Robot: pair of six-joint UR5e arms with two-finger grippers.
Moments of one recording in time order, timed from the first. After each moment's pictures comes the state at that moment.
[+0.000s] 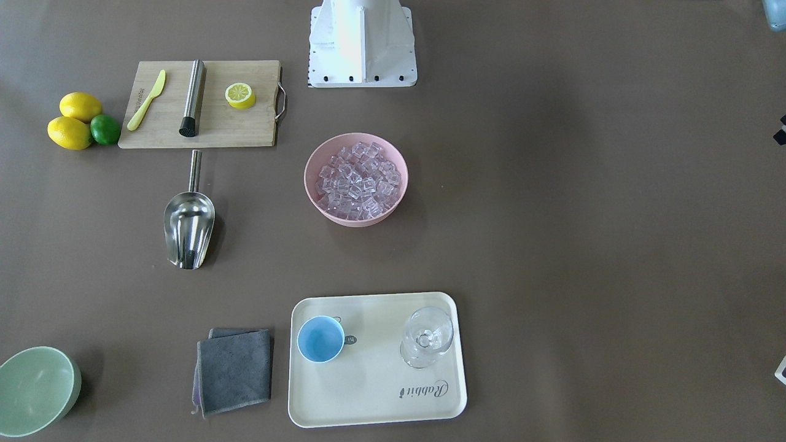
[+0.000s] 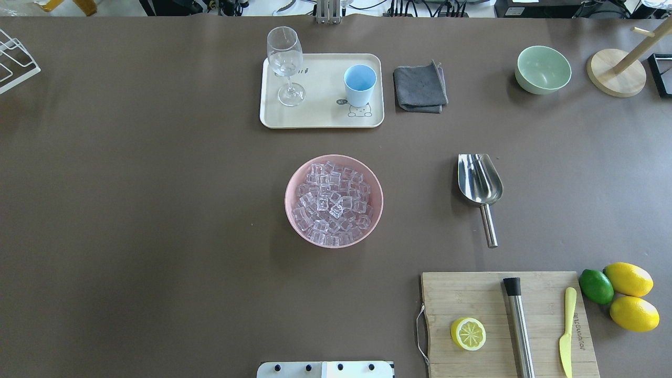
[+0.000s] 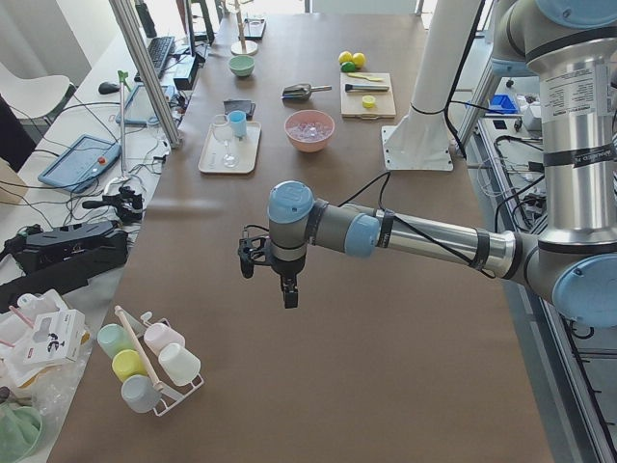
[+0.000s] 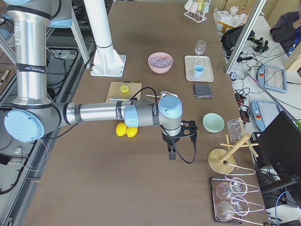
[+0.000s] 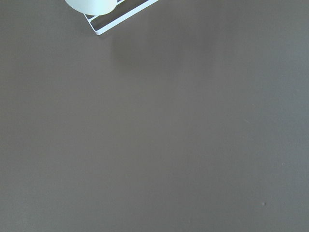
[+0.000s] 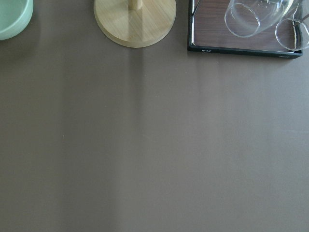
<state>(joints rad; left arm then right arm) -1.45 -1.41 -1.90 -1.64 -2.29 -0.45 1.60 -1.61 1.74 -1.55 2.27 0.05</state>
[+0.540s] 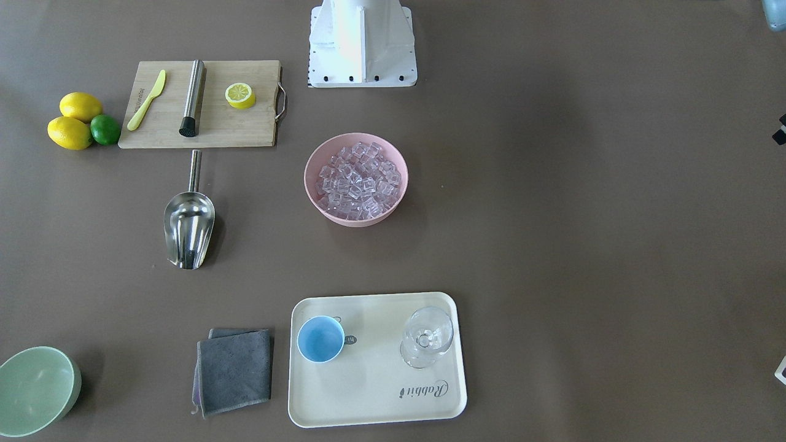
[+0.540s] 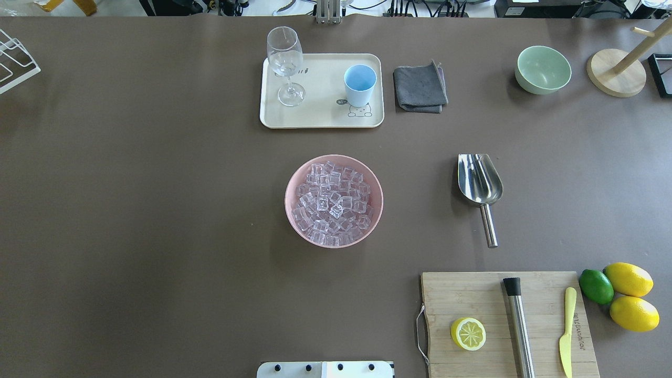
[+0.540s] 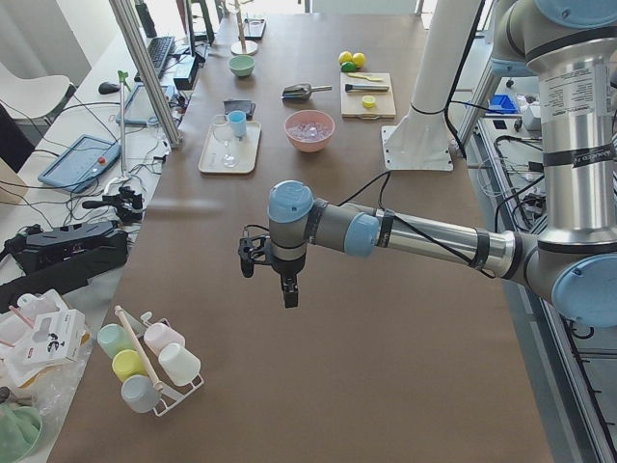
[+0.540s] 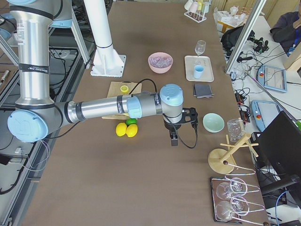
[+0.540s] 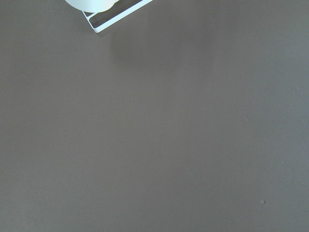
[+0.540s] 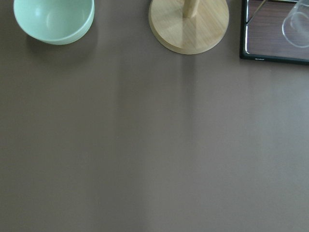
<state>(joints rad) -1.45 -1.41 -1.90 -1.64 -2.29 -0.45 1.53 -1.61 1.82 -1.55 2.34 0.11</state>
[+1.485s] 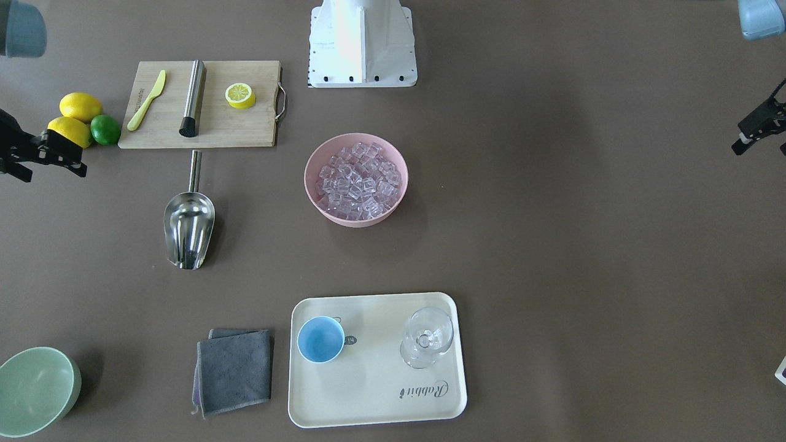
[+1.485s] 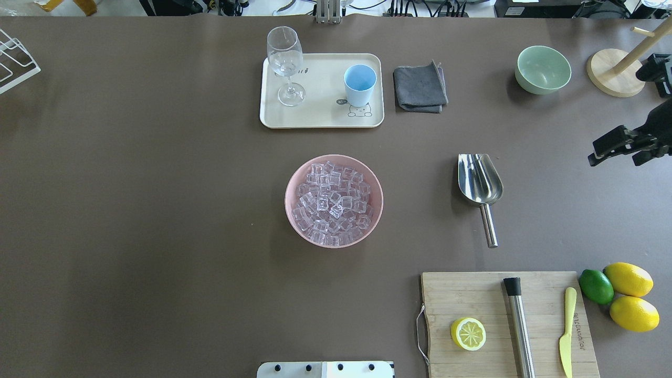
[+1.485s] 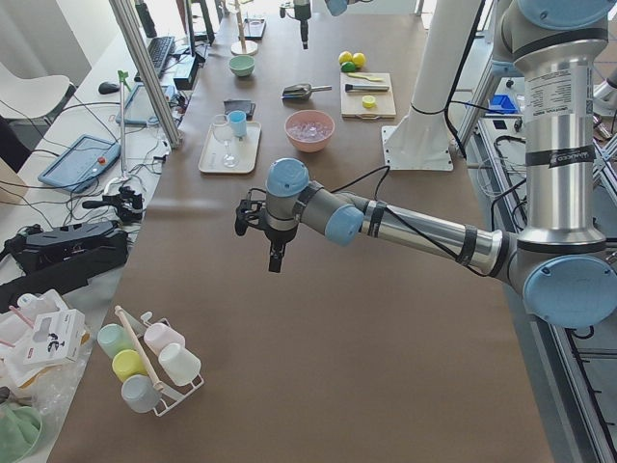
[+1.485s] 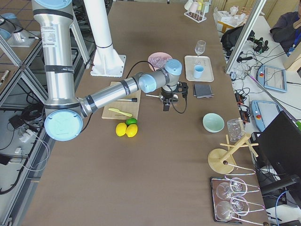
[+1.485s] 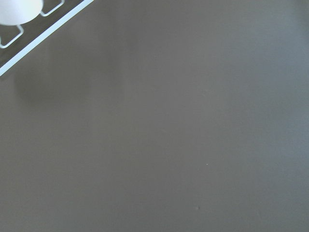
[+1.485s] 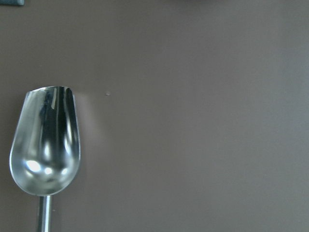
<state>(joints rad) -1.33 -1.46 -1.91 -1.83 -2.33 -0.45 1.07 -1.48 1.95 -1.61 2.34 0.62</state>
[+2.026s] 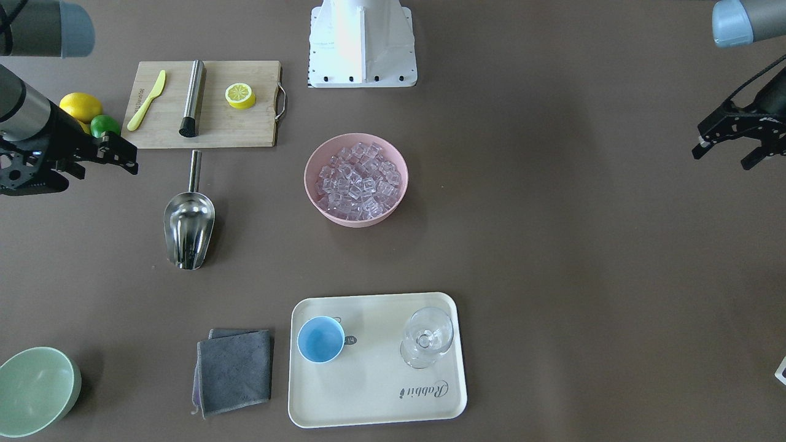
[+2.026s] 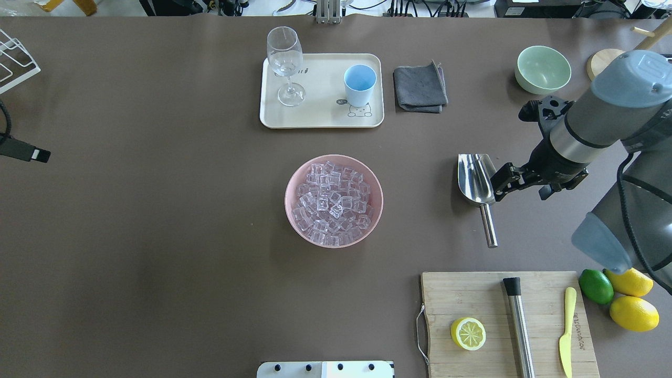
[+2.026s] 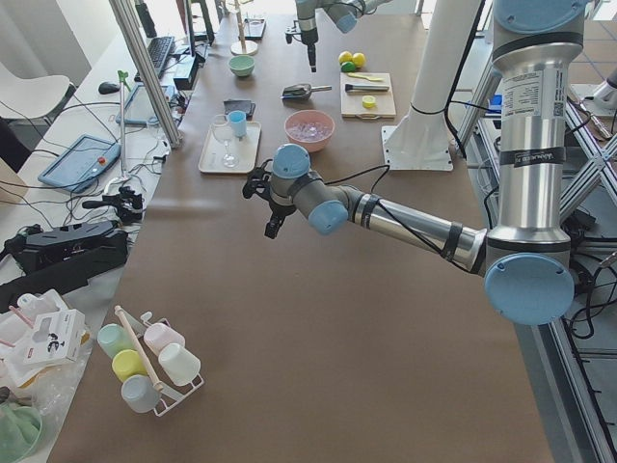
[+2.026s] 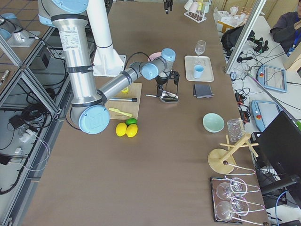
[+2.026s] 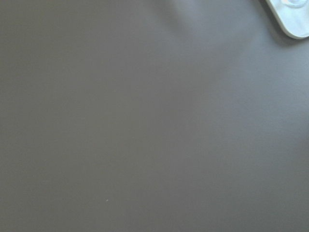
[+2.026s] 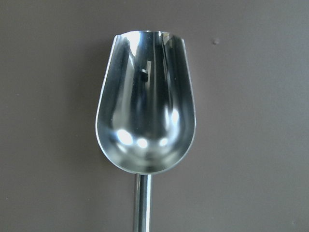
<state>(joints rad) -1.15 -1.52 -1.89 -2.08 -2.33 -0.45 0.85 -1.39 1.96 -1.64 2.25 0.81</state>
